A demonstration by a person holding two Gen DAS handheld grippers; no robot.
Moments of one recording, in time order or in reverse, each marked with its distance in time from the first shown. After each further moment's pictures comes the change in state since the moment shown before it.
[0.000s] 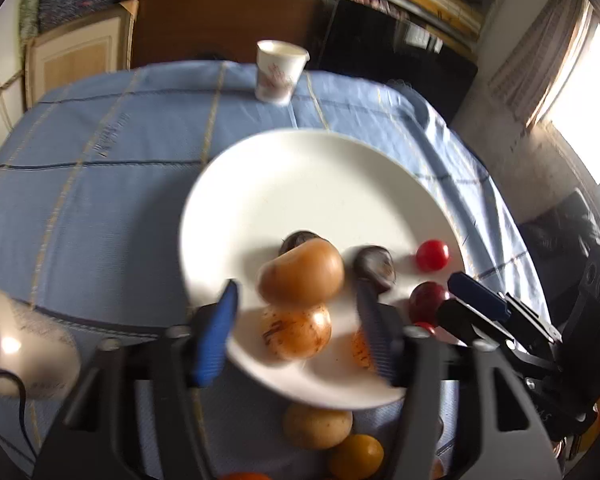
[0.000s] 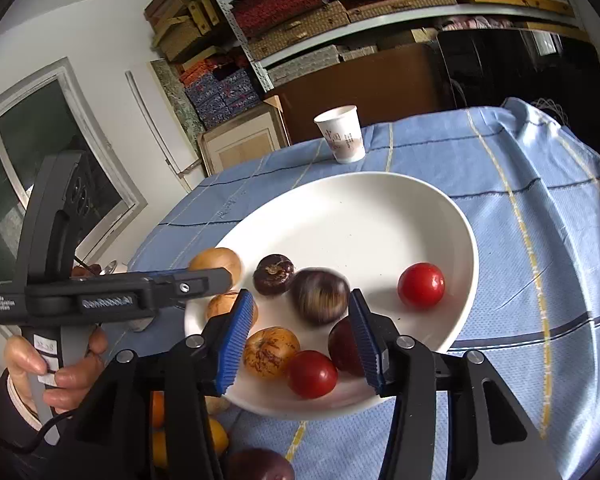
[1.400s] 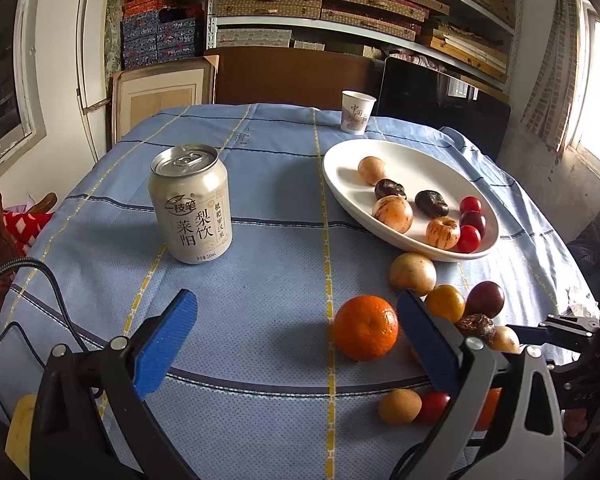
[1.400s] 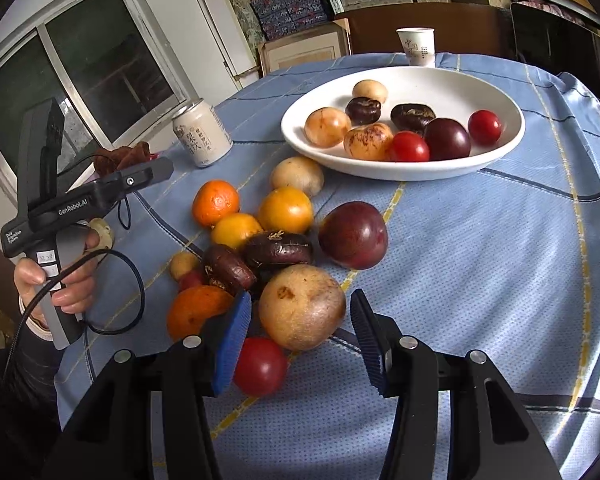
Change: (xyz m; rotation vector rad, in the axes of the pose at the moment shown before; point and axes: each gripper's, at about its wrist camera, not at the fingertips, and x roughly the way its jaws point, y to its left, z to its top) left arm -0.105 0.044 -0.142 -0.024 -0.241 0.224; right arm -0.042 0.043 -0.102 -0.175 0.310 0.121
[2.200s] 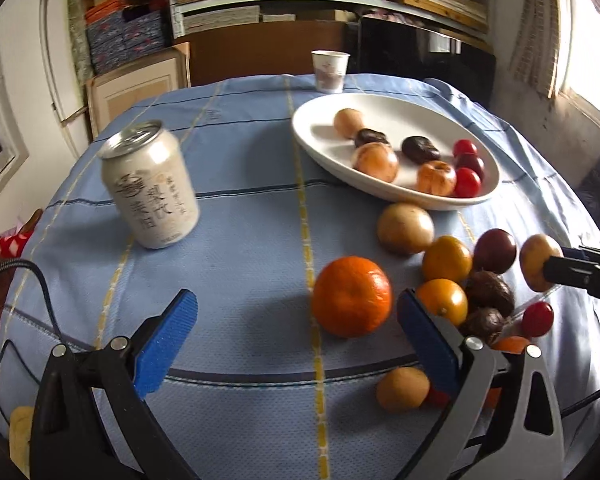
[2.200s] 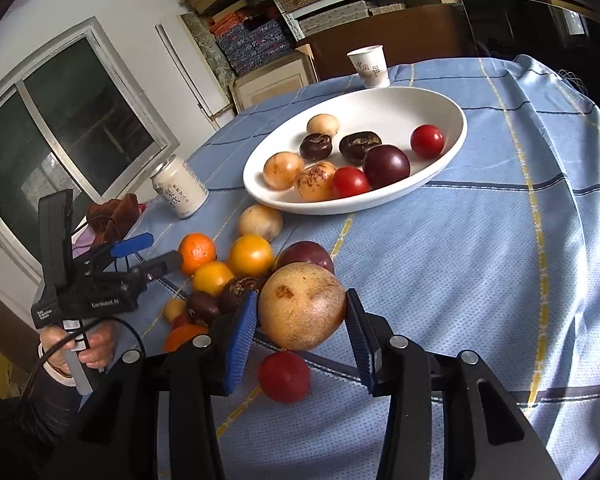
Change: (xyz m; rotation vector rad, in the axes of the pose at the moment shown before) left arm 0.029 -0.025 -0.013 0.144 0.101 -0.007; right arm -0.032 -0.032 0.006 0.142 -0.124 -0.006
